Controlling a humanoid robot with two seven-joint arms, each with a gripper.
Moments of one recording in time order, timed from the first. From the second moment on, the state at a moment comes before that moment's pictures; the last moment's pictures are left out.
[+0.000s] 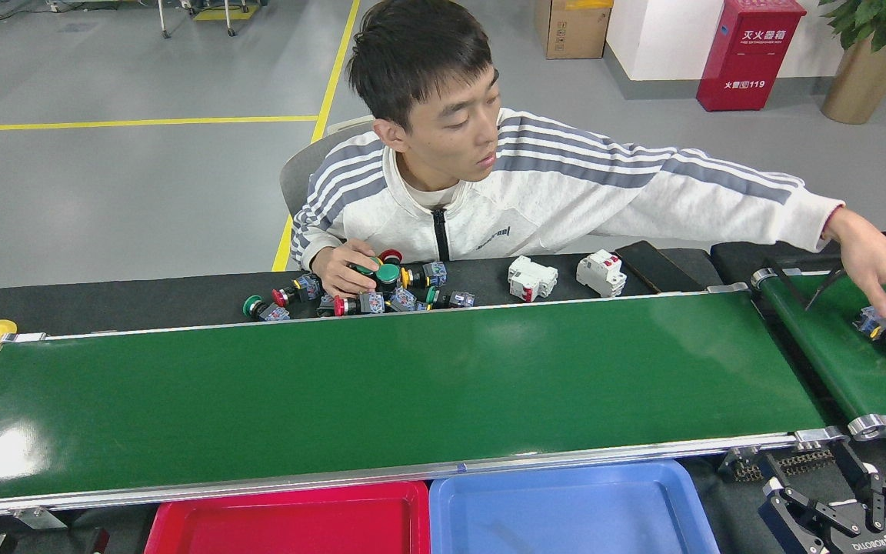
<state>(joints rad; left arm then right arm) 0.44 0.11 0.48 -1.76 -1.38 -0.37 0.07 0.28 -0.26 -0.30 -1.72 1.09 -0.38 0.02</state>
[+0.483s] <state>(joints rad) 0.44 0.11 0.51 -1.76 -1.37 -0.37 0.07 0.26 -0.22 -0.29 -1.72 1.14 -0.37 0.06</state>
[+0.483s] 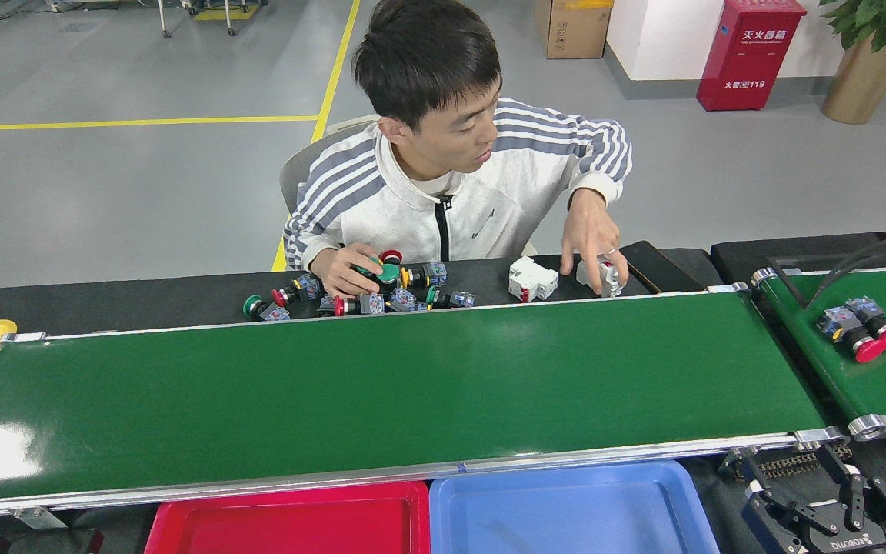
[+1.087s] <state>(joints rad) 0.43 0.11 0.52 -1.76 -1.36 -0.37 0.09 0.21 -0.22 -0.21 -1.71 1.15 -0.37 0.07</state>
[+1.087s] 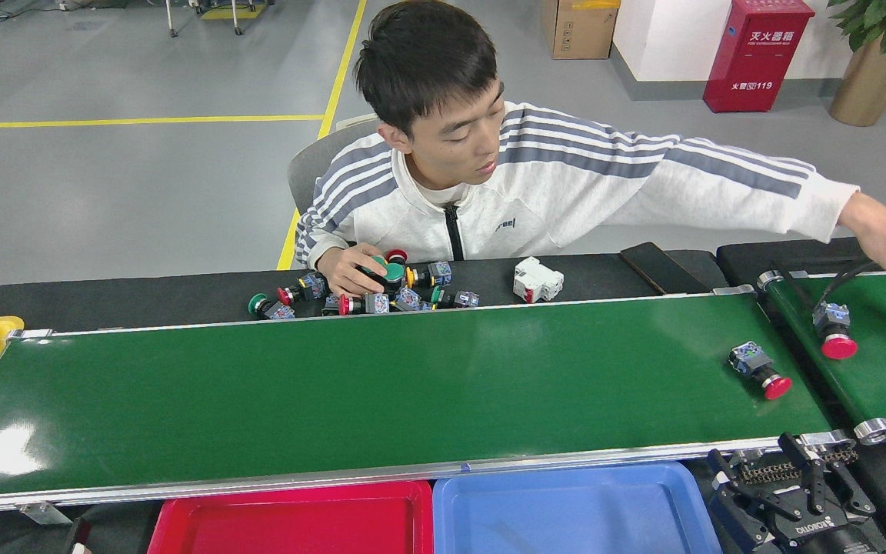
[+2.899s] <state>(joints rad) 0.43 0.12 0.51 -1.76 -1.36 -0.38 0.10 -0.30 -0.22 0.16 -1.18 1.17 -0.19 0.18</state>
